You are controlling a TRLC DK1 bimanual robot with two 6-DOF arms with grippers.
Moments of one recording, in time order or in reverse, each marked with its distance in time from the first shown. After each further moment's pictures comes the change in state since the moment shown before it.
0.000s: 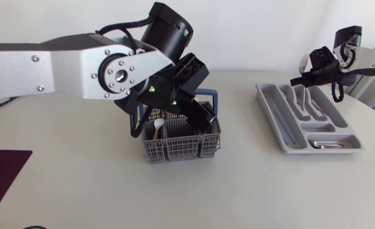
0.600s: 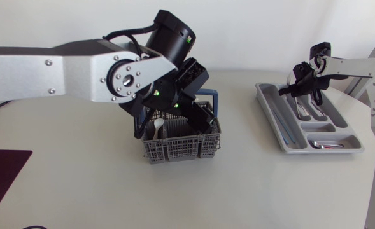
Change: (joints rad) left arm 0.000 0.026 -0.003 0.016 -0.031 0.000; right arm 0.017 0.358 0.378 -0.196 0.124 0.011
